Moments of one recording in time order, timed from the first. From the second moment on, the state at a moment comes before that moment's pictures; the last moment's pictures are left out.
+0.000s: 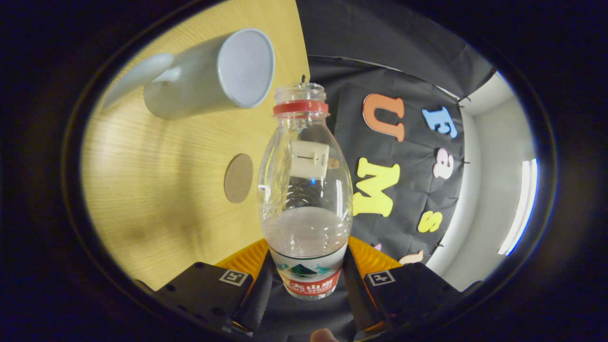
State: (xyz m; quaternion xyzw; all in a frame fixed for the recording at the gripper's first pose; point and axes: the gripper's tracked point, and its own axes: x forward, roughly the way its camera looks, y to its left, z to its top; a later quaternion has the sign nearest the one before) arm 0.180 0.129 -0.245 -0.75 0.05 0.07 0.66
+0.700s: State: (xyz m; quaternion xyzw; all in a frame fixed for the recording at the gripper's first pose) arm 0.179 0.132 -0.231 -0.77 0.04 0.06 0.63
